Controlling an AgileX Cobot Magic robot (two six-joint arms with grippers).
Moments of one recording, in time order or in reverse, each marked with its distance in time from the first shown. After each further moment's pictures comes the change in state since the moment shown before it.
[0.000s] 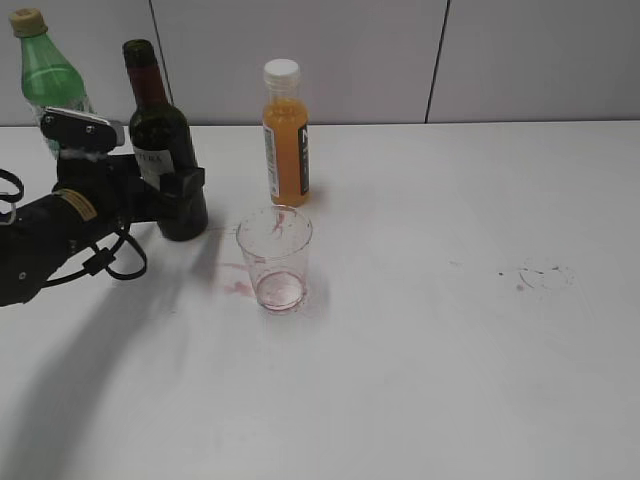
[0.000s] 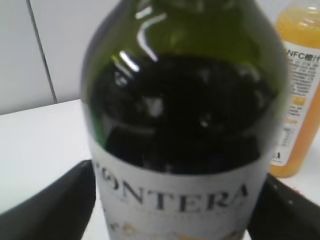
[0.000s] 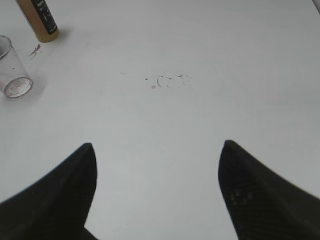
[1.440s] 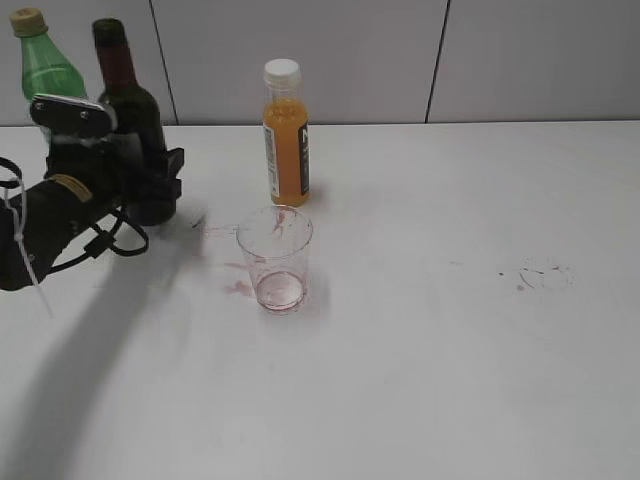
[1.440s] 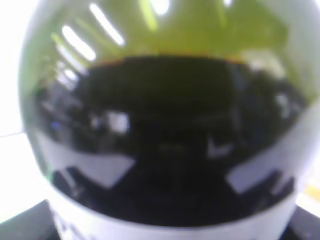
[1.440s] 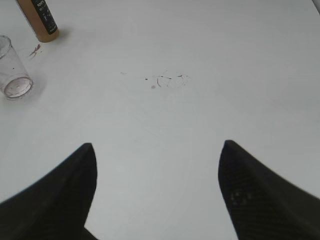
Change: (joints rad) left arm 0.004 0.019 -0.064 -0.123 0.003 0.091; right arm 0.000 0.000 0.000 0.000 0.000 0.000
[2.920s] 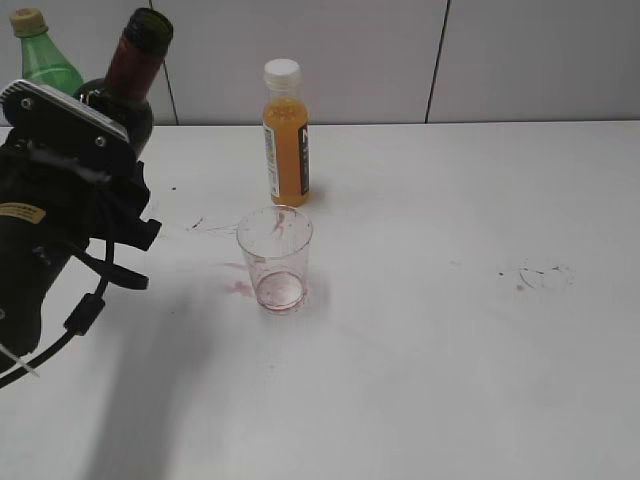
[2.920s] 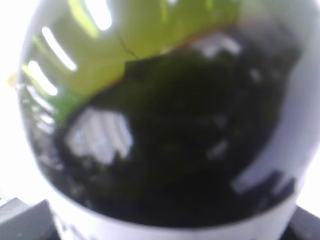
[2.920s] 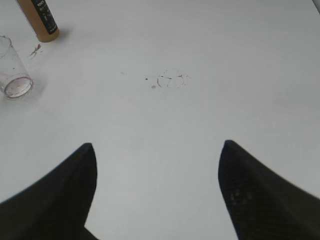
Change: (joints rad) left arm -0.448 -0.428 0.326 -0.898 -0.083 0.931; right arm 0.000 0.000 0.000 0.000 0.000 0.000
